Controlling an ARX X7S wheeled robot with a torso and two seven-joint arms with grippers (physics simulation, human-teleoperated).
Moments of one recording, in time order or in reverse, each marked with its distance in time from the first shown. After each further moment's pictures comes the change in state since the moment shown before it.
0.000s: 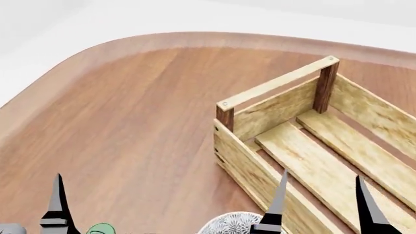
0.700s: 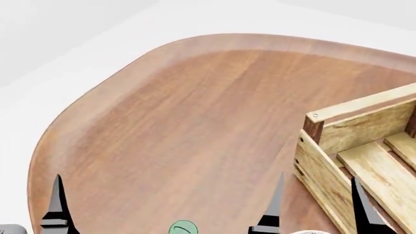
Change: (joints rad) left arm 0.000 -0.016 0.015 -0.010 -0.008 0.012 -0.022; right arm 0.001 0.020 -0.019 0.015 0.023 -0.008 0.010
